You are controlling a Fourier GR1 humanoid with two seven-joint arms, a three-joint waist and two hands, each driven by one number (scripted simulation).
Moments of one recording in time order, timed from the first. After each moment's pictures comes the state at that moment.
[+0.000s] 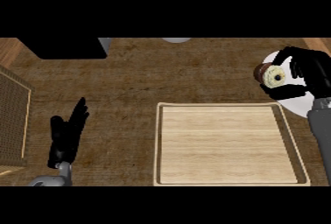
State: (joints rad) left arm -0.03 0.18 -0.07 -1.46 -0.01 0.21 0.23; right arm -0.51 -0.42 -0.12 -1.25 0.78 -0.01 -0.09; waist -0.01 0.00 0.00
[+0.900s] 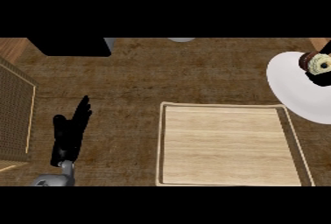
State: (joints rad) left arm -0.04 0.15 -0.06 -1.48 -0.03 0.18 0.23; right arm -0.71 -0.59 -0.32 -0.74 0.77 -0.12 -0.18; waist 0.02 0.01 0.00
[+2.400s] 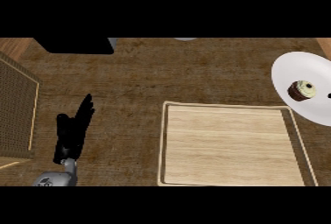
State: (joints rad) left arm -0.06 0.14 -0.06 -1.46 -0.04 0.16 0.22; right arm -0.86 -0.80 -0.58 -0.14 0.55 0.30 -0.65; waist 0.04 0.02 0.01
